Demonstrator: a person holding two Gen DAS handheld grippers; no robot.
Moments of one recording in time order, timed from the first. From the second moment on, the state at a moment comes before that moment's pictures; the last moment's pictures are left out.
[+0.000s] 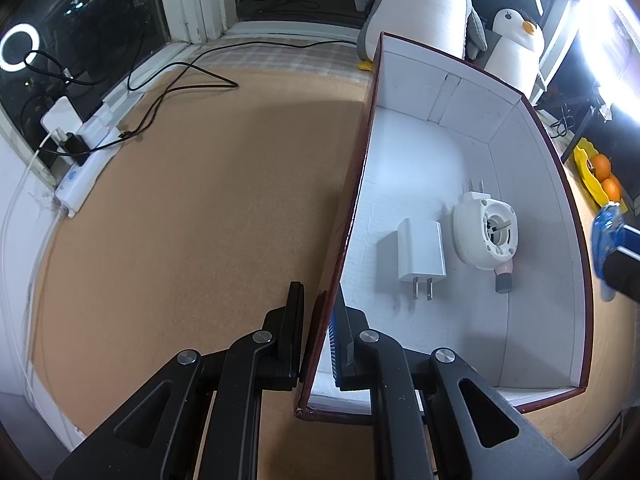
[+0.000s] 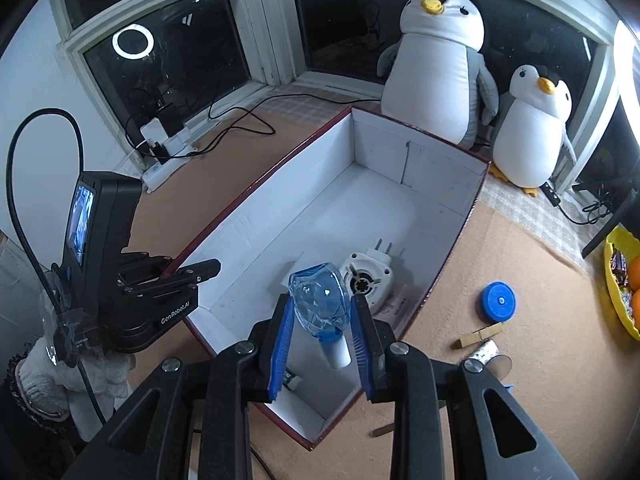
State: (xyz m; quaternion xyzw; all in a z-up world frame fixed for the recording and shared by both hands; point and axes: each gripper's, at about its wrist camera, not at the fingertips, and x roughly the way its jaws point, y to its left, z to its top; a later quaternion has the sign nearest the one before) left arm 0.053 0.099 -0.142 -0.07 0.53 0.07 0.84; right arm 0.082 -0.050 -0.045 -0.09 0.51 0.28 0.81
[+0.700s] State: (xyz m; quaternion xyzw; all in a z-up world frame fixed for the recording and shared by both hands) left arm 0.051 0.100 -0.142 -0.07 0.52 0.07 0.85; right arm 0.085 -0.036 -0.067 -0.10 0.53 0.29 0.79
